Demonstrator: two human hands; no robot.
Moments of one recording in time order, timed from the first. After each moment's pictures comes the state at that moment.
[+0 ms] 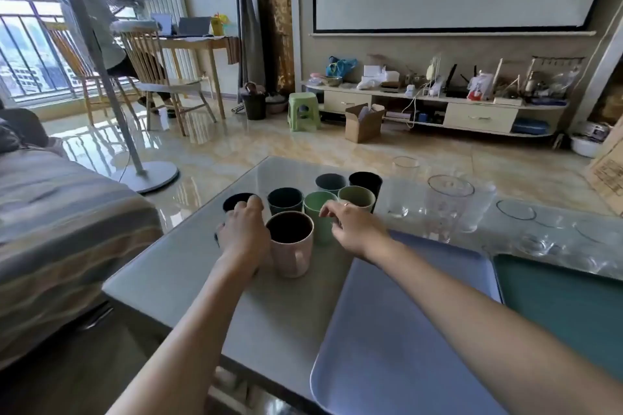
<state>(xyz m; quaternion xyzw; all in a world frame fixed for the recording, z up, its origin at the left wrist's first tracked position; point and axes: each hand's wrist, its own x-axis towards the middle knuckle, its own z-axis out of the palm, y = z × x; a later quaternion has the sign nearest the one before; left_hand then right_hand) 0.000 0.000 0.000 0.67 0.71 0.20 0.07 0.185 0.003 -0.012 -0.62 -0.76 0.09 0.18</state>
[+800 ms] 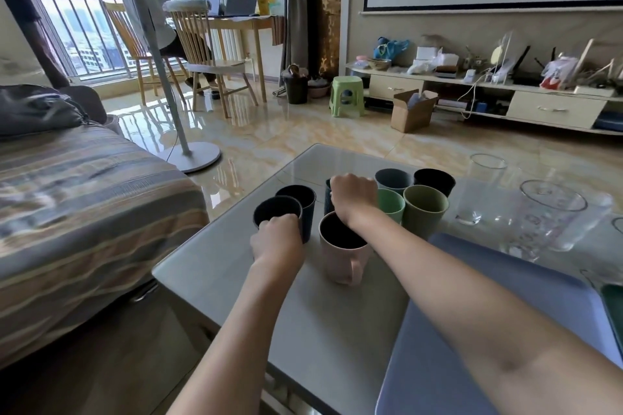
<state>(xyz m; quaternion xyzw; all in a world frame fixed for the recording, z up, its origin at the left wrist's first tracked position) -0.034 0.017 -0.013 0.66 0.74 0.09 0.10 0.087 0.097 -0.015 -0.65 -0.75 -0.08 0.11</state>
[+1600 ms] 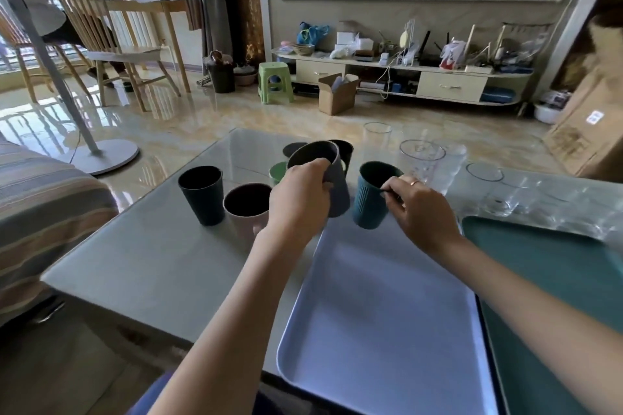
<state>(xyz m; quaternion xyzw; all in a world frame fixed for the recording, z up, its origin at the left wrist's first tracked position) 0.113 -0.031 0.013 0.79 0.52 0.30 0.10 0.309 -0.055 -0.044 -0.63 -0.70 -0.15 0.31</state>
